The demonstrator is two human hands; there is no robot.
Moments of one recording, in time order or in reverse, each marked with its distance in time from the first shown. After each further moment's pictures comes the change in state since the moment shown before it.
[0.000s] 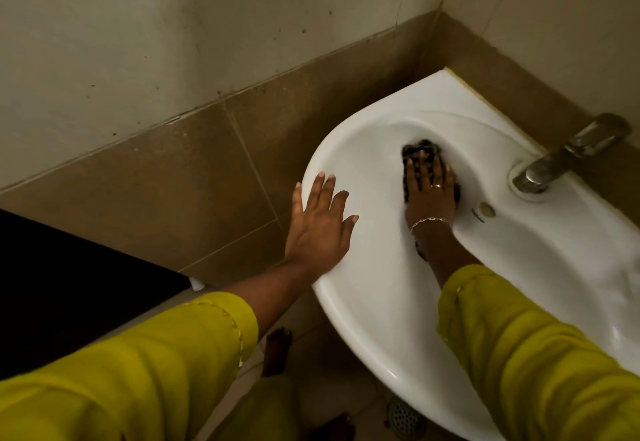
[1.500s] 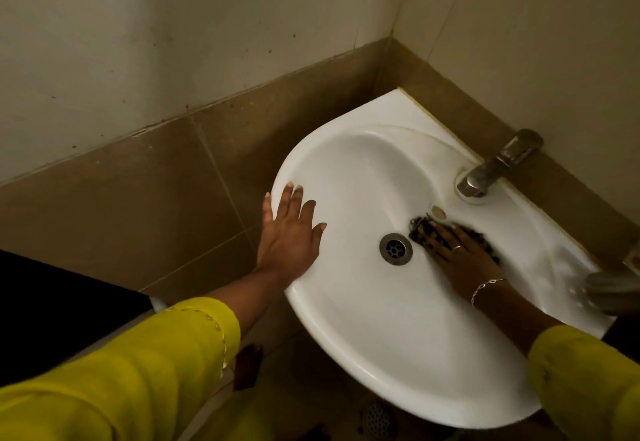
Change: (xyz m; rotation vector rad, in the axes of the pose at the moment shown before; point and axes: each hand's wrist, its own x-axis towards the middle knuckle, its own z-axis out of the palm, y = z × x) left_hand -0.001 0.003 -0.005 0.011 -0.036 -0.013; right_hand -0.104 0.128 0.005 -0.427 0.135 -0.516
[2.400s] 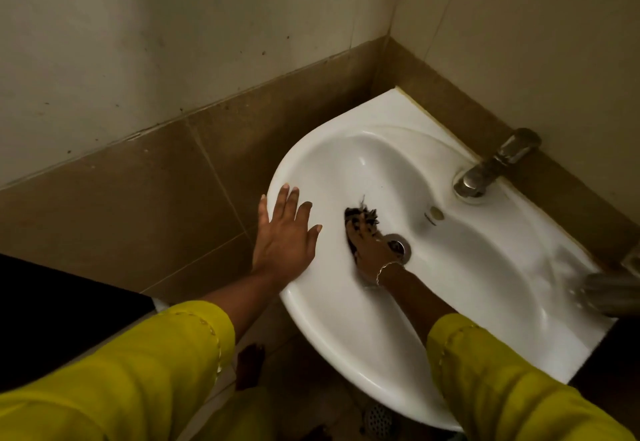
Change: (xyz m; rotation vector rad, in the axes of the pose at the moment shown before) left_hand 0.002 -0.001 0.005 0.023 0.017 0.017; right_hand 0.111 -0.094 -0.046 0.748 -0.507 0.220
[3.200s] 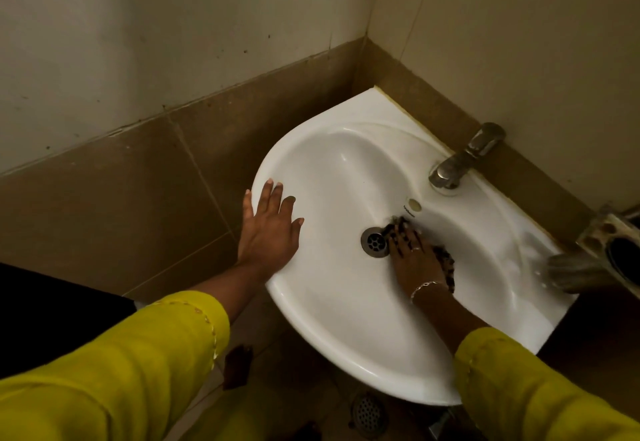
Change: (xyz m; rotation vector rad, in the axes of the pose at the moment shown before) left_hand -0.001 -0.001 -0.002 -0.034 0.009 0.000; right_hand -0.073 0.071 0.014 -0.518 0.170 0.099
